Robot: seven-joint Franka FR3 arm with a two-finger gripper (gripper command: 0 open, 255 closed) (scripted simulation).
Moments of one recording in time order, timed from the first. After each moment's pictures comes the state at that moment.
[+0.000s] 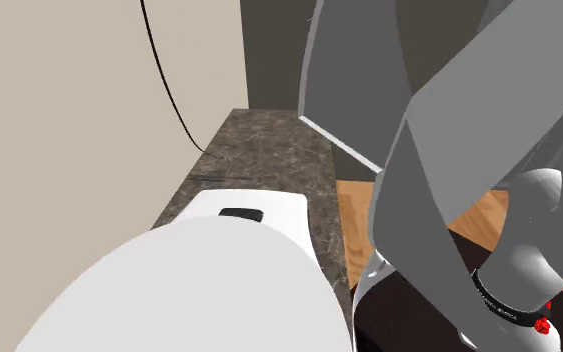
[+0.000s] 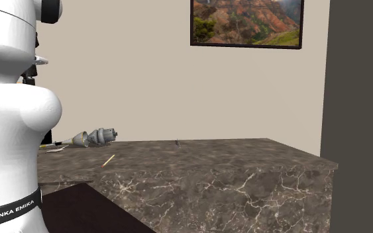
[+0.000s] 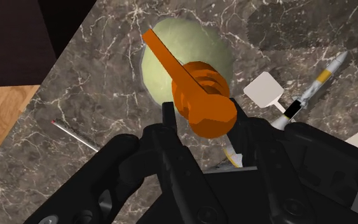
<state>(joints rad) 0.58 0.12 0.82 -1.70 -0.16 1.70 1.44</state>
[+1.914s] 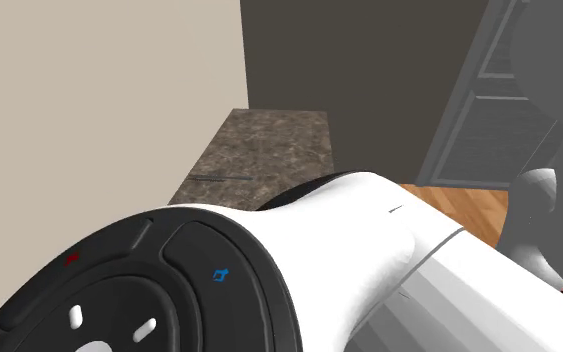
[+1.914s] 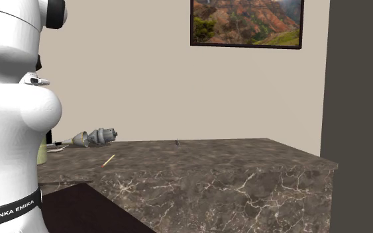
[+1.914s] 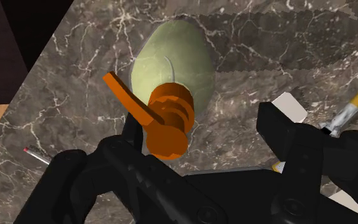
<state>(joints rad) 0.58 0.18 0.80 -1.91 -0.21 1.95 1.49</state>
